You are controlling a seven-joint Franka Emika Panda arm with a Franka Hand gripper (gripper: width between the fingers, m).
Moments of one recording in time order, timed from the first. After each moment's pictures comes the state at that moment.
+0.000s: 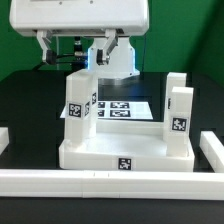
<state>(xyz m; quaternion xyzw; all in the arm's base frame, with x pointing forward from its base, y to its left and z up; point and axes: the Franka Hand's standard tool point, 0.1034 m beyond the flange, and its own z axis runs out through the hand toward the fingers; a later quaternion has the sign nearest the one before) 0.578 -0.084 0.159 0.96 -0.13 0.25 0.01</state>
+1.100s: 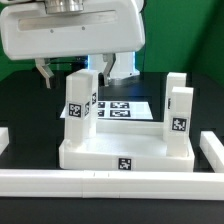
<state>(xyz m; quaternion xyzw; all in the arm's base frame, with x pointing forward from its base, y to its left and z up) 0.579 -0.082 0.128 0.99 -0.12 0.04 -0.05</state>
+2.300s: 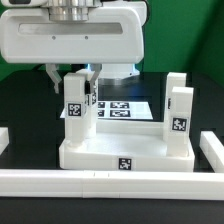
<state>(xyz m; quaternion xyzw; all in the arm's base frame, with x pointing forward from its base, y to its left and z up) 0.576 -0.086 0.117 1.00 -0.06 0.03 -0.01</state>
